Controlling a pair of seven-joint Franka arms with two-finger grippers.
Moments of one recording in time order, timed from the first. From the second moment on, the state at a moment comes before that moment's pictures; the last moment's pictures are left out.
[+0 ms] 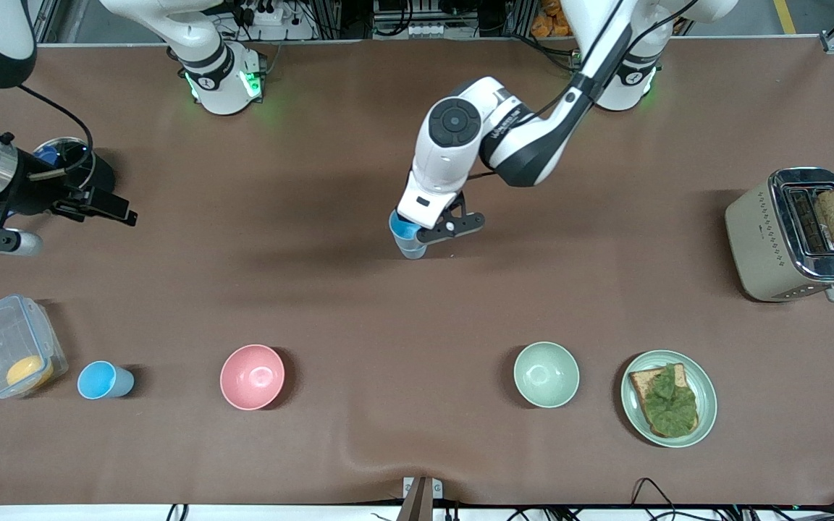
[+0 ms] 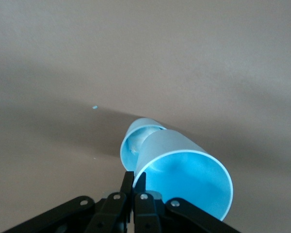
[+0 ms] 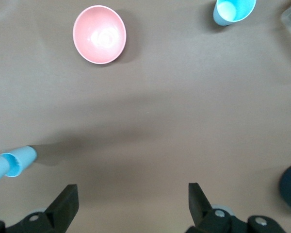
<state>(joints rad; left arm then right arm) -0.67 0.49 -0.19 -1.66 -0.05 2.22 -1.12 0.14 0.08 -0.11 -1.60 0.13 1.59 0.14</state>
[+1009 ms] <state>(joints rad) -0.66 0.47 -0.17 -1.74 -0.04 2.32 -1.12 0.14 0.08 -0.10 -1.60 0.08 1.60 0.11</state>
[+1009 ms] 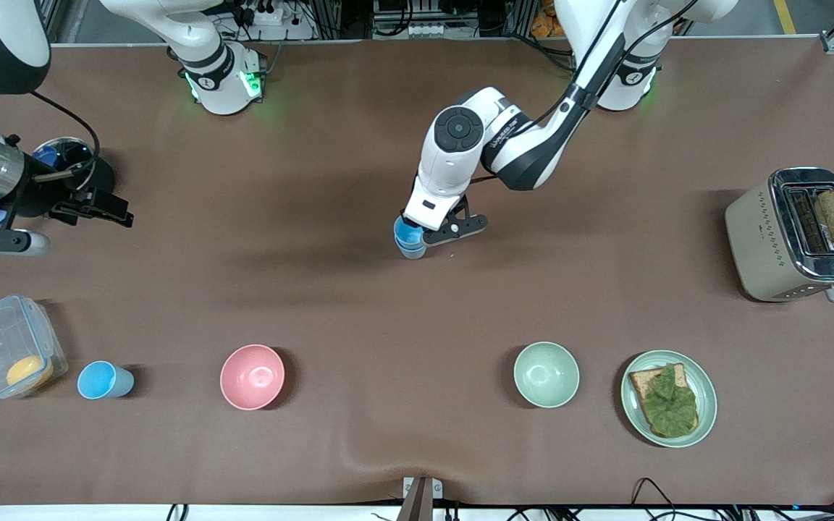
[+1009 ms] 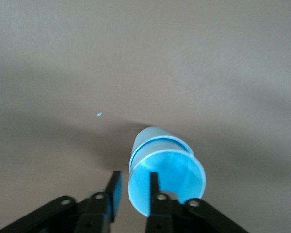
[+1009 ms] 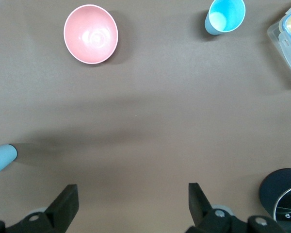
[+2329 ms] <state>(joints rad) -0.23 0.24 -0.16 -1.52 0.14 1.82 -0.43 0.14 0.08 -0.10 -1.58 0.06 1.60 0.11</state>
